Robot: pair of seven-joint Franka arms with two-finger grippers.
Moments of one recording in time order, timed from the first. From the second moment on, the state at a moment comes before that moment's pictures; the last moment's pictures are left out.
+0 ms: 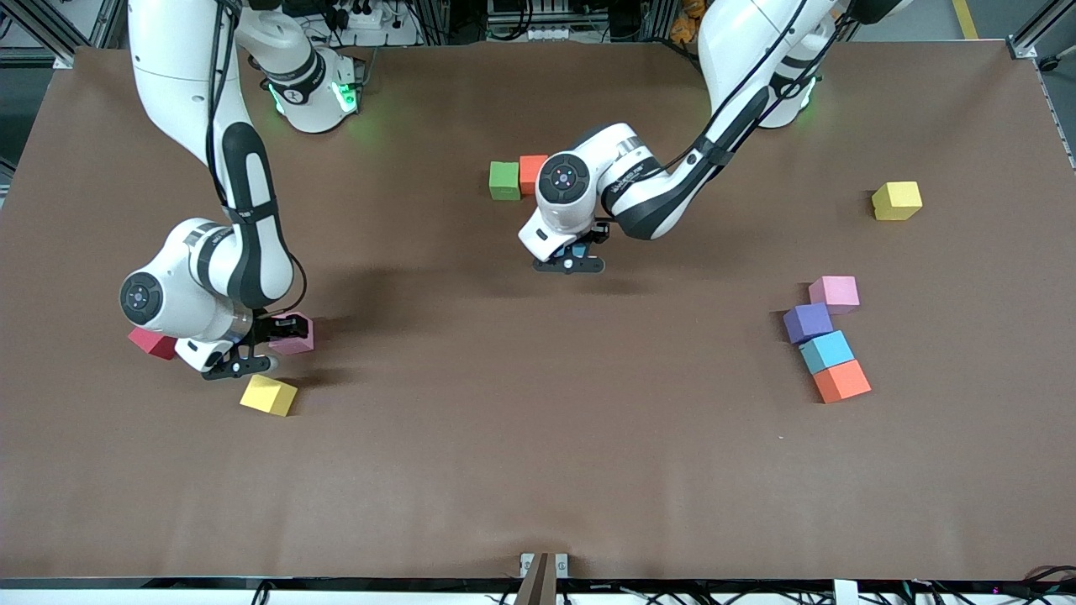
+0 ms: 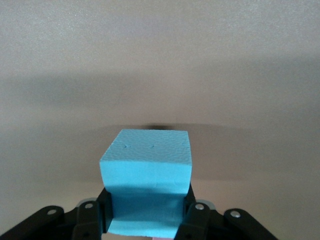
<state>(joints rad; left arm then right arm) -0.42 0.61 -0.49 -1.79 0.19 2.14 -0.92 0.64 0.60 -0.66 -1.97 0.62 2.21 -0.54</state>
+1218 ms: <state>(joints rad) -0.52 0.62 -0.47 -1.80 0.19 2.20 -1.03 0.91 0.52 -0.64 -1.92 0.63 2.13 -0.67</state>
